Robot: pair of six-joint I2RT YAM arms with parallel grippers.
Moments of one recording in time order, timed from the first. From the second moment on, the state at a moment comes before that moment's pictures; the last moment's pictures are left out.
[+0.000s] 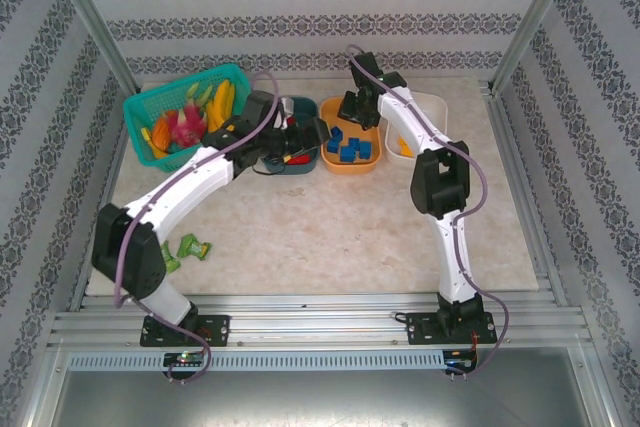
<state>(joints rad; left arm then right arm) -0.49 1.64 1.41 -0.43 0.32 -0.82 0.33 2.39 2.29 -0.97 -0.06 0.64</state>
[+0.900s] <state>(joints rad) -0.46 1.80 1.61 -0.44 0.30 -0.81 0.29 2.54 2.49 -1.06 -0.12 0.78</state>
